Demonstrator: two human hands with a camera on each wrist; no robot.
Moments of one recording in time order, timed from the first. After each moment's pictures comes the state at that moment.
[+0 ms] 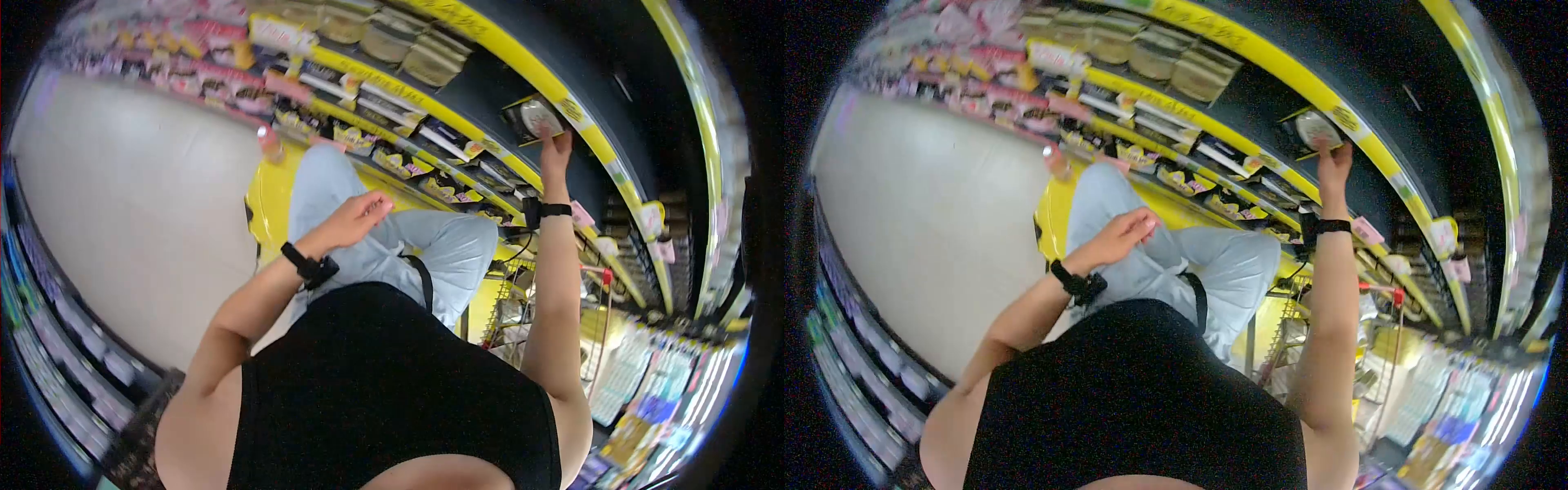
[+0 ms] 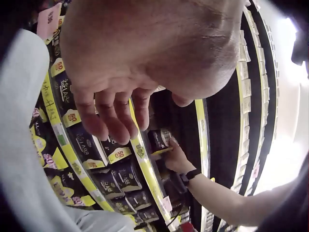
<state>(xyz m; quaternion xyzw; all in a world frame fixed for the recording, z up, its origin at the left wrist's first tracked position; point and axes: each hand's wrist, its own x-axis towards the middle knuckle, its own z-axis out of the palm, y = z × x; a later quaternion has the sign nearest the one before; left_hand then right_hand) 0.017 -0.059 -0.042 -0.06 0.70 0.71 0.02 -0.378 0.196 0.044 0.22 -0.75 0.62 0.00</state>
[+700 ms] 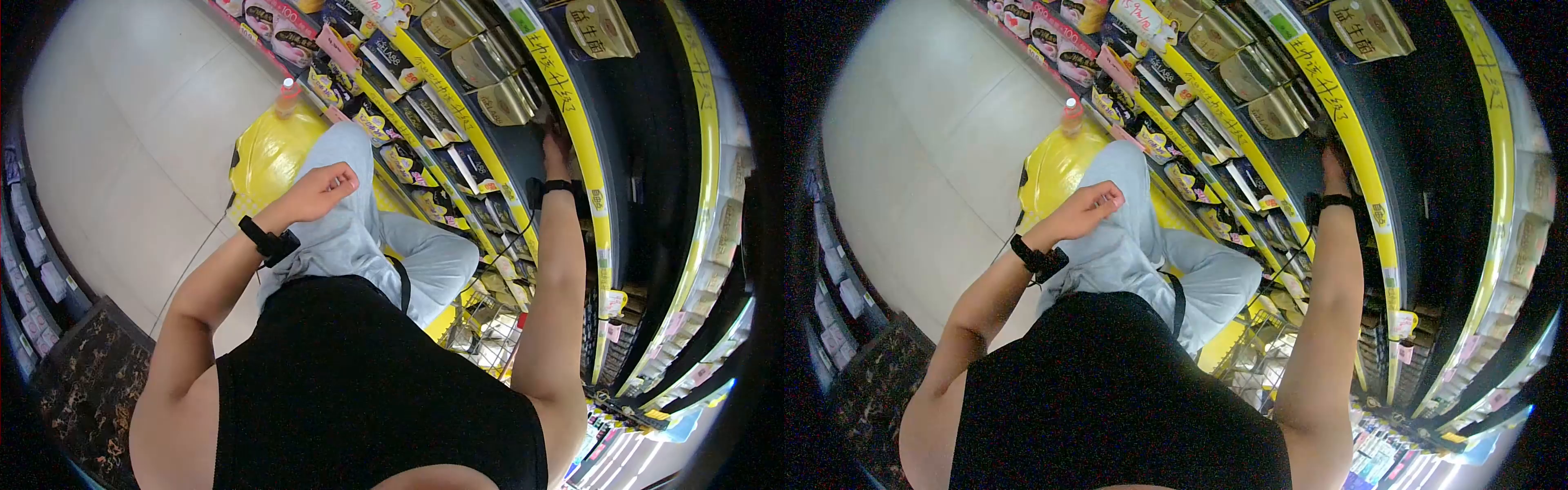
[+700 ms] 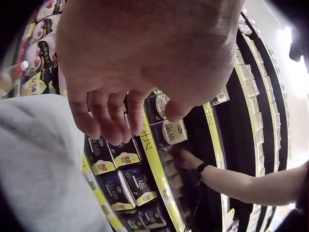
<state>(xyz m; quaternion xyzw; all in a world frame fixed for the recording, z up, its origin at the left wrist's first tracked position) 0.083 -0.124 -0.064 -0.19 0.70 0.68 -0.12 -0.492 0.034 0.030 0.34 -0.91 0.21 0.12</state>
